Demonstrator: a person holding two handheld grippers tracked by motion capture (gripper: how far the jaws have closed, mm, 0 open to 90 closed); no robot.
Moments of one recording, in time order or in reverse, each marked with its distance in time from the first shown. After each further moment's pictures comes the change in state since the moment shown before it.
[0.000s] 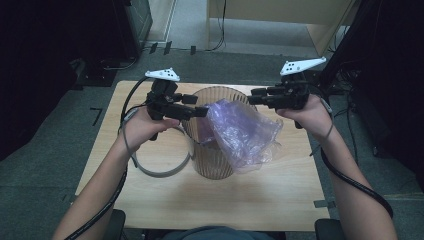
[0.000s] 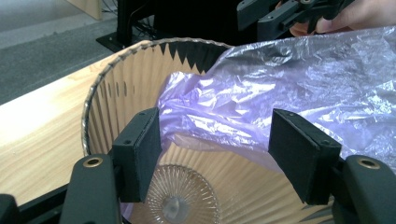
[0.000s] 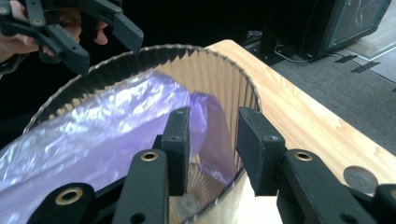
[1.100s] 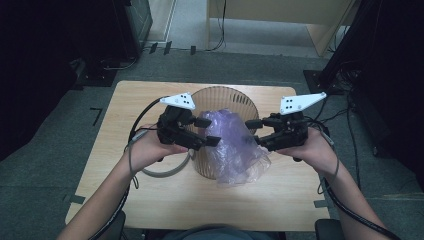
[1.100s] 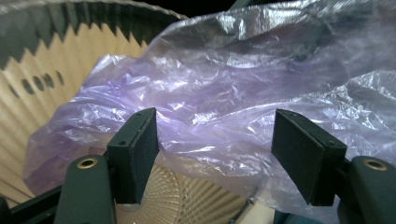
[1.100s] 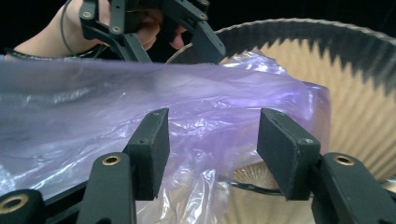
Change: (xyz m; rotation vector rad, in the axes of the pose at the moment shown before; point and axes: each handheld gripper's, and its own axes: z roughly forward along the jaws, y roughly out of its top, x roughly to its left) left arm -0.053 -0.026 0.015 0.092 -0.119 0.115; right arm 0.073 -0.042 -0.005 -0.021 0.184 -0.056
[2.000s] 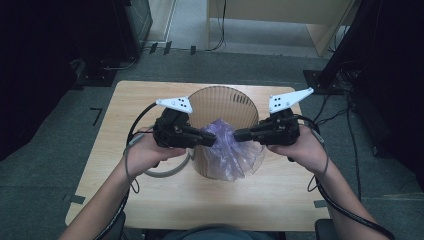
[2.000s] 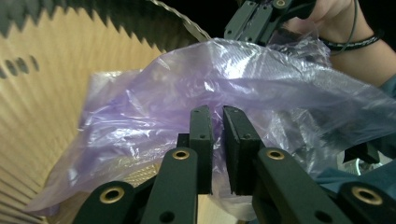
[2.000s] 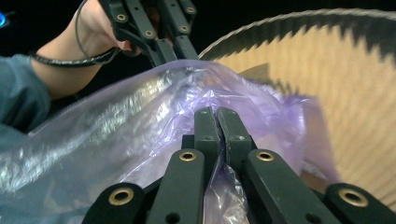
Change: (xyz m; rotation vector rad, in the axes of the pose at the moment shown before) left arm -0.004 0.001 -0.015 0.021 -0.055 -0.054; right arm 0.005 0.015 0.015 0.056 0.072 0.028
